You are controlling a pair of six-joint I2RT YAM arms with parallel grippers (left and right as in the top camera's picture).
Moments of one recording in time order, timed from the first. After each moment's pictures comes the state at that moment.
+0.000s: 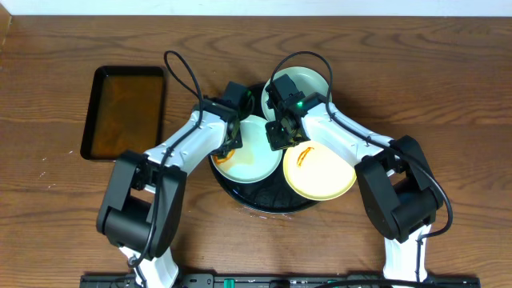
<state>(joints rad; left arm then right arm) -0.39 1.88 1.20 -0.75 -0.25 -0.57 0.57 2.08 1.45 -0.69 -0.11 0.31</state>
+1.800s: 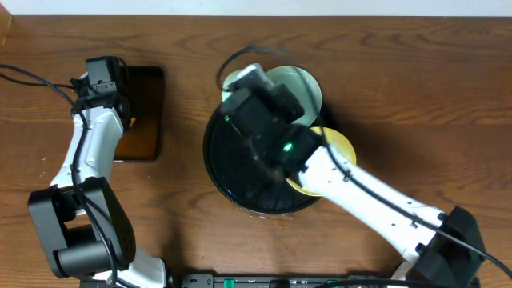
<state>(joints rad) 0.21 1.74 1.22 -0.56 -0.32 -0.51 0.90 1.72 1.46 -0.49 0.85 -0.13</state>
